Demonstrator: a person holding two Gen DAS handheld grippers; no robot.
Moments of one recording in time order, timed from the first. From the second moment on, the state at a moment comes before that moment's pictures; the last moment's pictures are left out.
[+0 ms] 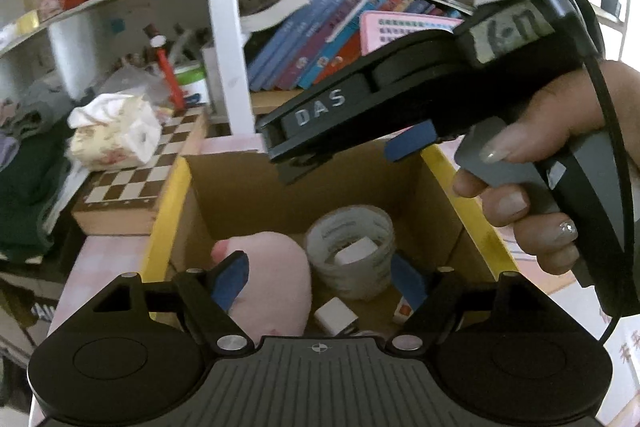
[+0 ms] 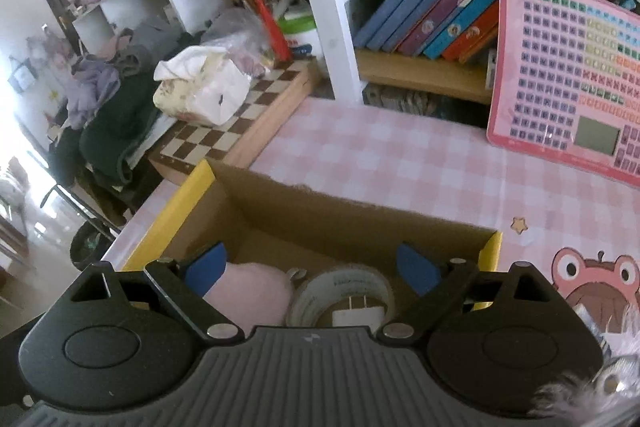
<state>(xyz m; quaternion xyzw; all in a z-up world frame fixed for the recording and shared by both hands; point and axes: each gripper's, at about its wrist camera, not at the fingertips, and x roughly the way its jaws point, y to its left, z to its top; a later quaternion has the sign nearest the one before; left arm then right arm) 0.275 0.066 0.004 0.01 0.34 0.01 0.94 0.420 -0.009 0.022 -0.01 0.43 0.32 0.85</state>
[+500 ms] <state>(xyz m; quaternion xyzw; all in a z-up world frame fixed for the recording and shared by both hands) 0.183 0.076 0.055 0.01 0.28 0.03 0.96 0.319 -0.059 0.066 -0.01 0.35 0.29 0.89</state>
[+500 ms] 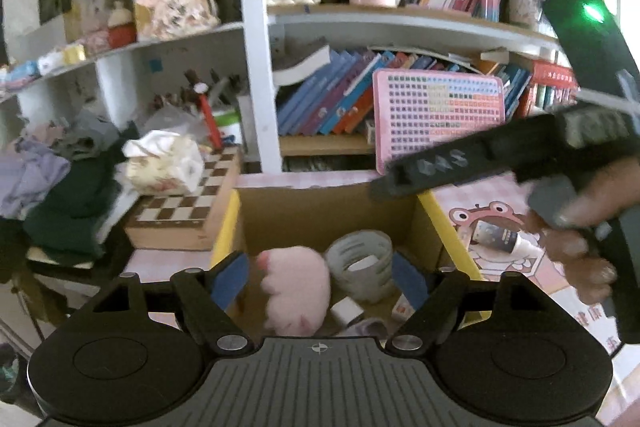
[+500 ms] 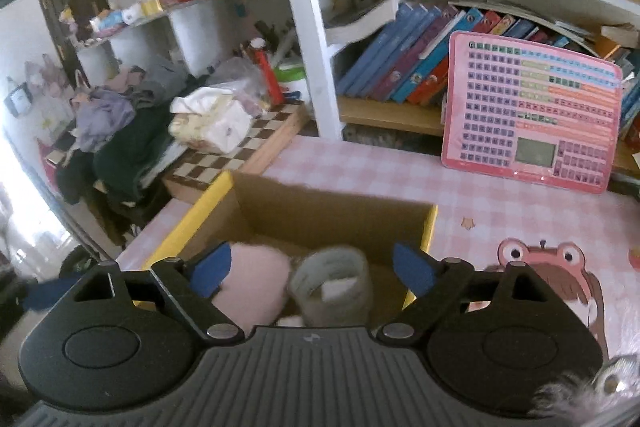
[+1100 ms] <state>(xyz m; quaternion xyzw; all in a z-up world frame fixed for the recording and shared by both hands) 0.042 0.074 0.053 0.01 0.28 0.02 0.96 0.115 -0.098 0.063 -0.09 0.30 0.28 0.91</state>
